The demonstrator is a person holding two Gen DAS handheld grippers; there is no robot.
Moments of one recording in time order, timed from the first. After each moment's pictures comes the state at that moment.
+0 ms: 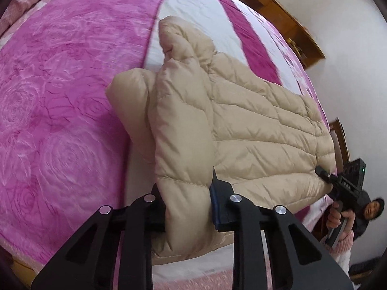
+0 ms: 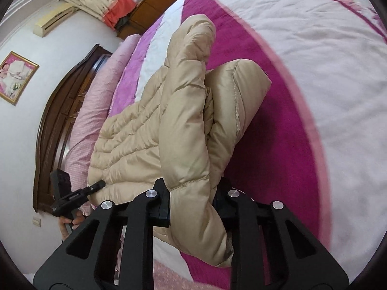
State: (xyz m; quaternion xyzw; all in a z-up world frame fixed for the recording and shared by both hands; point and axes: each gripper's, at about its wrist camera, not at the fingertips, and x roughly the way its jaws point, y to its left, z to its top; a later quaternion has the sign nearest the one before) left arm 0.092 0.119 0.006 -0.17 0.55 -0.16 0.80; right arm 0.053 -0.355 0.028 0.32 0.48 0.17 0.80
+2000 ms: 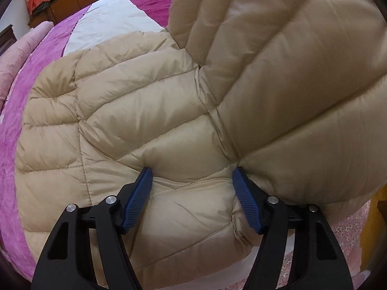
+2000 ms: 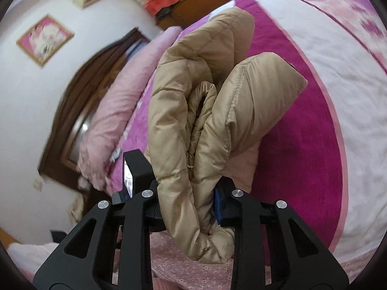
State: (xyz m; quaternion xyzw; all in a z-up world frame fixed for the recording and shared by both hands) left arm 0.047 -0.059 -0.027 0.14 0.51 -0.21 0.82; right arm 0.012 -0.277 0.121 0.23 0.44 0.26 0.83
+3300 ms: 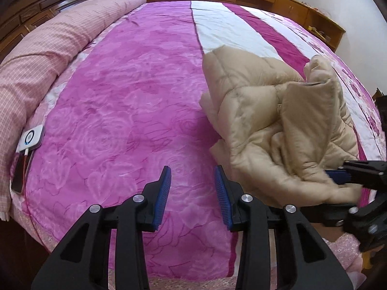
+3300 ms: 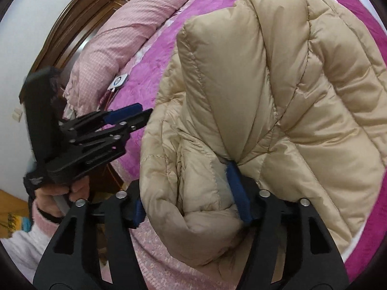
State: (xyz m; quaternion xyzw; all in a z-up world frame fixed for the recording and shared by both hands) left arm 0.058 0.188 0.026 0.01 0.48 -0.04 0.87; right arm 0.069 -0.011 0.037 0.06 0.55 0.35 0.76
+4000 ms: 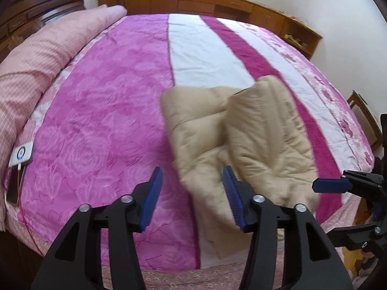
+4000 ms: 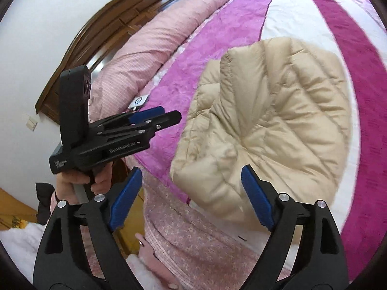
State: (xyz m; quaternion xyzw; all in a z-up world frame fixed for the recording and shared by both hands) left arm 0.040 0.161 0.079 -0.01 0.45 -0.12 0.88; right arm 0.007 -0.066 0.116 0.11 0.48 0.35 0.79
